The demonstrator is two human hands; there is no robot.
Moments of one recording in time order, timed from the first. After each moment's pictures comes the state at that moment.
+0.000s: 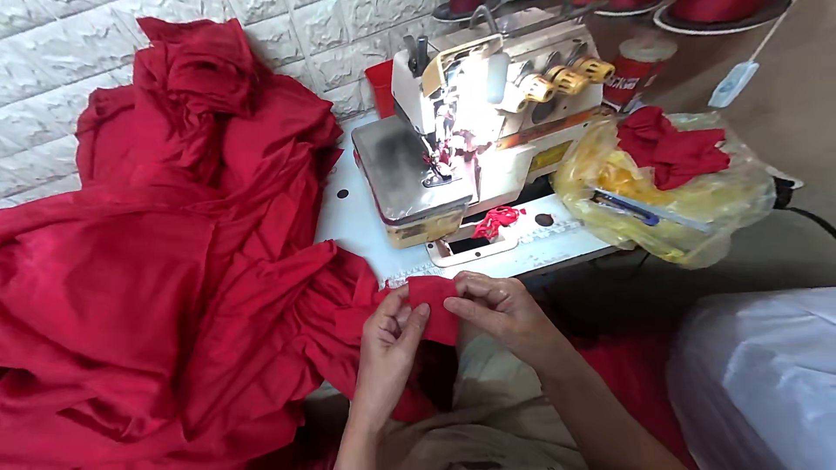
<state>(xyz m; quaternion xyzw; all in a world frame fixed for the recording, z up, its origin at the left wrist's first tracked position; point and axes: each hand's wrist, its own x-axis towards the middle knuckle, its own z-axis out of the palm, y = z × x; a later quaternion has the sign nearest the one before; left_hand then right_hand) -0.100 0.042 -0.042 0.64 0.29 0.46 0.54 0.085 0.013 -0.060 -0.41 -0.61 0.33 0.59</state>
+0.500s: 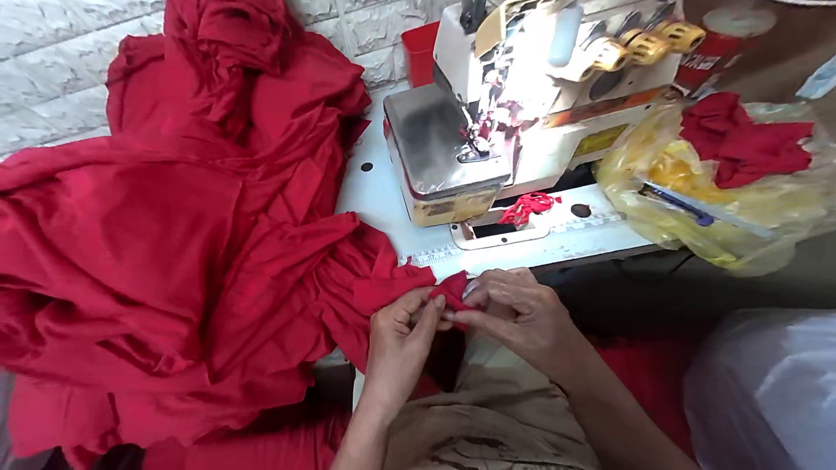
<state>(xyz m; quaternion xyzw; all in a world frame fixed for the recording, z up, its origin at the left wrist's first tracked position) -0.113 0.023 -0.041 0.66 0.35 0.45 0.49 0.076 -0.005 -0.060 -0.48 -0.69 0.17 0.51</state>
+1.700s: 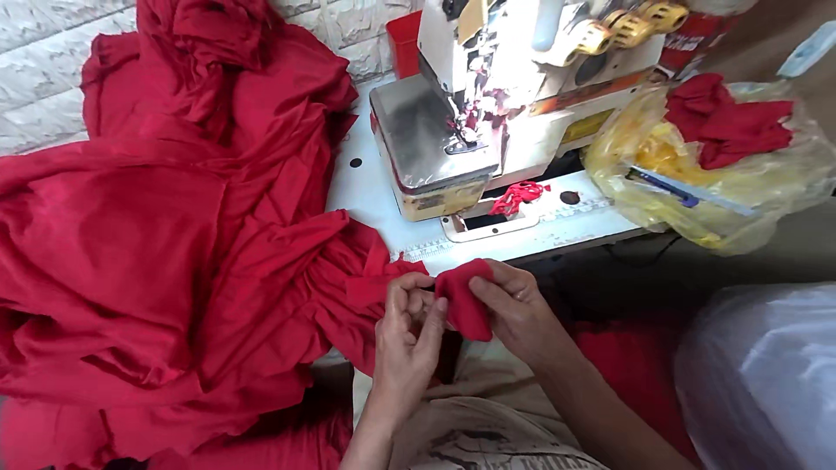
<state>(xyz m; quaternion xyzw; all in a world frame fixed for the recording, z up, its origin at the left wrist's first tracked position) -0.104 0.016 -0.045 0.68 0.29 0.49 0.47 0.064 -0.002 -0.071 -0.30 -0.47 0.50 0.66</state>
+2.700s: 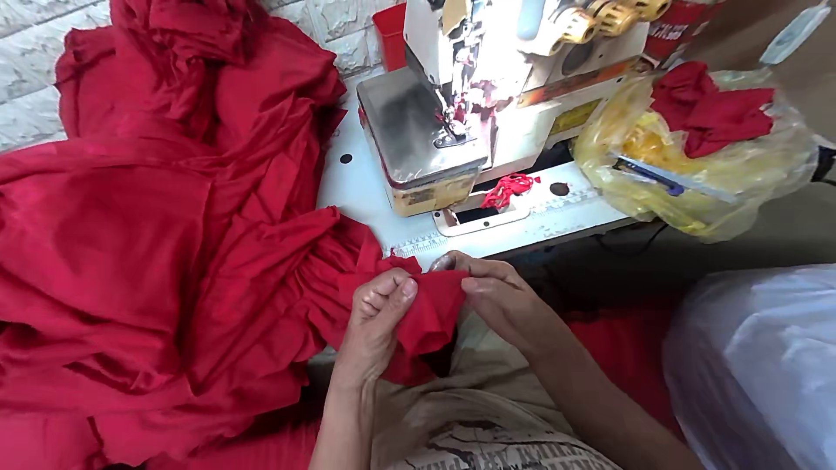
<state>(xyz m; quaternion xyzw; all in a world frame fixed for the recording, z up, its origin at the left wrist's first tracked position) -0.123 0.045 -0.037 0.54 0.13 0.45 0.70 0.070 0.007 -0.077 -0.29 -0.52 0.52 0.61</state>
